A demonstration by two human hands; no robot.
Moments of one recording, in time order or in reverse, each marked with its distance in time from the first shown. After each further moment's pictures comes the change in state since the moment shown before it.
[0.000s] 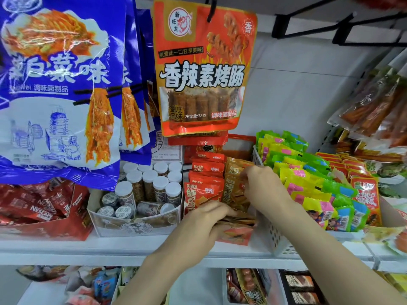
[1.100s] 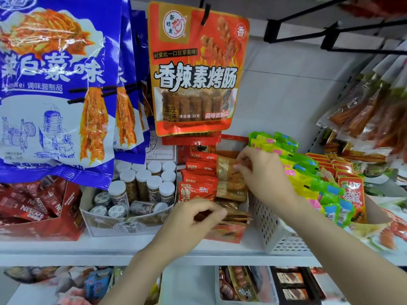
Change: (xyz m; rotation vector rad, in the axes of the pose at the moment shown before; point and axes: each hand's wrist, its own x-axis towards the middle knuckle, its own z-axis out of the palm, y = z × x) left_hand 0.000 0.004 -0.009 -0.293 0.096 -0.162; right_hand -0.004 0.007 -0.029 0.279 0.268 -0.132
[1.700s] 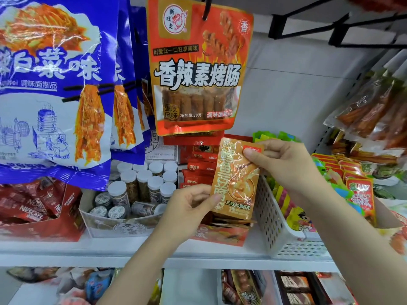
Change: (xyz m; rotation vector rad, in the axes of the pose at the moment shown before) left_hand 0.013 0.018 -0.007 -0.358 0.113 -0.108; right_hand -0.001 -0.008 -0.040 0.955 -0.115 0.367
